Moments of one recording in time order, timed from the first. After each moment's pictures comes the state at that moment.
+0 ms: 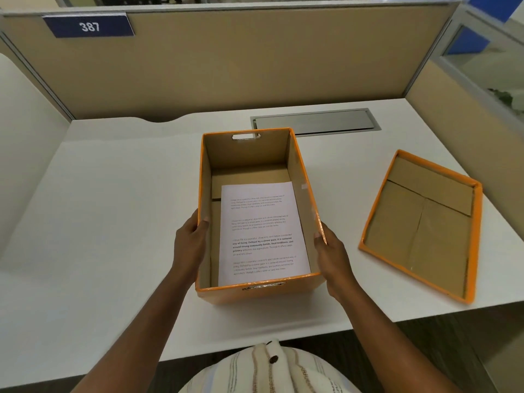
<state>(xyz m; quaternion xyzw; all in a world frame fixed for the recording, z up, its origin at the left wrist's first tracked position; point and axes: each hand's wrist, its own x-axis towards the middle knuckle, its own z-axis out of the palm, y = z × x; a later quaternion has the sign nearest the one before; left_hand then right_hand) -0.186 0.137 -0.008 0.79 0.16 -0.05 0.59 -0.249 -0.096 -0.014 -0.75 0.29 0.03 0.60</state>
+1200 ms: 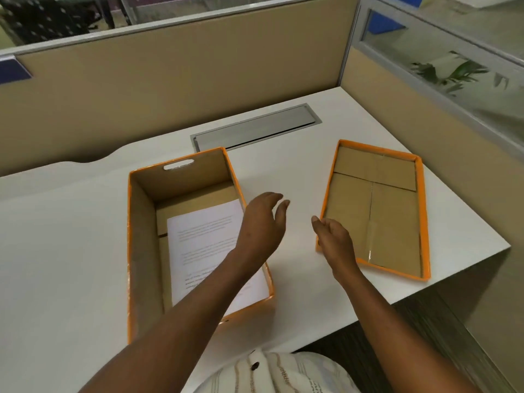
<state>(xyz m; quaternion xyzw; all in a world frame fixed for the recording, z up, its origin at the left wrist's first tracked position) -0.169 -0.090 0.032 0.89 -0.21 -0.03 0.41 -0.236 -0.226 -0.049 -0.70 0.40 -0.07 0.59</state>
